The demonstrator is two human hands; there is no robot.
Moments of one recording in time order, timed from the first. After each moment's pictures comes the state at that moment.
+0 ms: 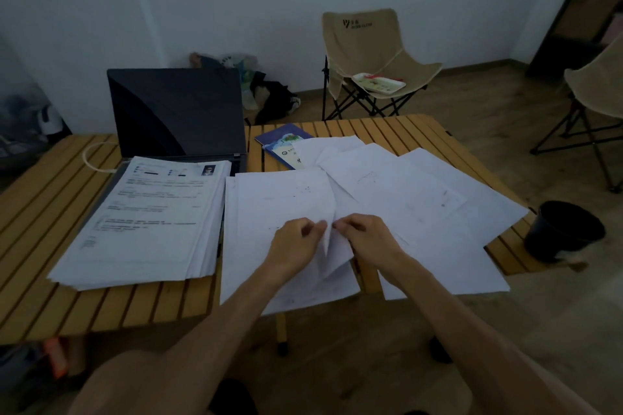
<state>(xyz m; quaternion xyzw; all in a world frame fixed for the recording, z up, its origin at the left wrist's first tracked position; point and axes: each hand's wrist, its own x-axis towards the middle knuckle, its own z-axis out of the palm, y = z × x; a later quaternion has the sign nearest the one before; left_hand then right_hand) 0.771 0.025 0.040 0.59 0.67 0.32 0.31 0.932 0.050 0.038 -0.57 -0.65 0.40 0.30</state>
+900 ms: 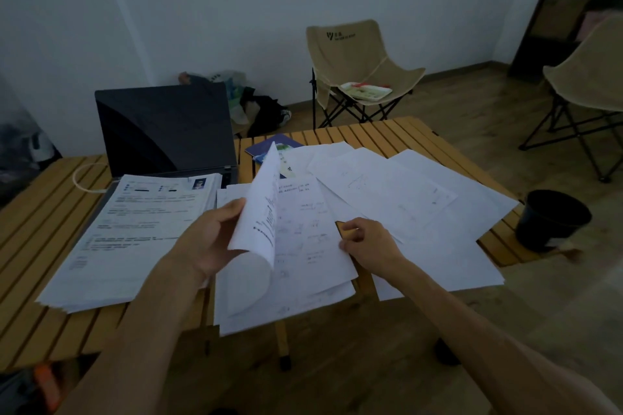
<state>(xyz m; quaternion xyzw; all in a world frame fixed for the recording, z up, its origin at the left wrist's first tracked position) 0.681 0.011 0.093 0.27 0.49 0.50 0.66 0.948 0.053 0.024 -0.61 -0.64 0.37 0.28</state>
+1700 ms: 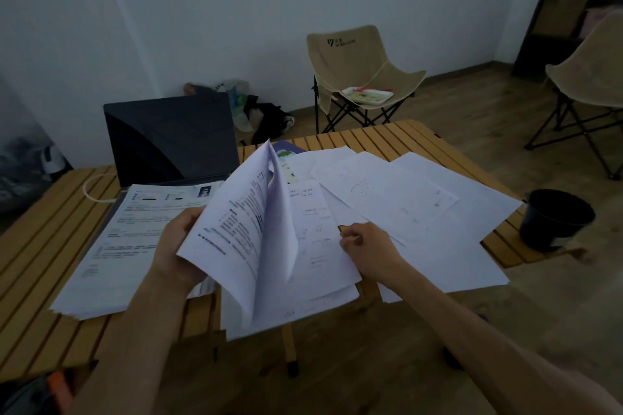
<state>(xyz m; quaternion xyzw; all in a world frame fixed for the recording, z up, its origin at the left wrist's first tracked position) 0.664 -0.009 0.104 0.24 0.52 0.62 0.54 0.940 0.051 0.024 -0.62 -0.68 0.31 0.25</state>
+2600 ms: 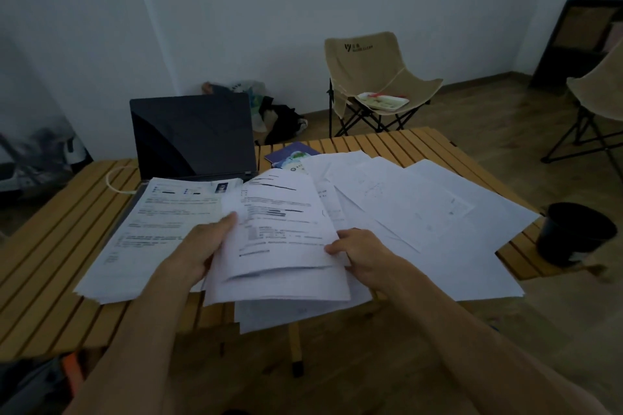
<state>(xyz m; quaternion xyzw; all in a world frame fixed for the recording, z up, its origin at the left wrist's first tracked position) 0.624 0.011 0.067 0.32 0.66 0.46 0.50 0.894 0.038 0.055 -0.54 -0.39 0.66 0.34</state>
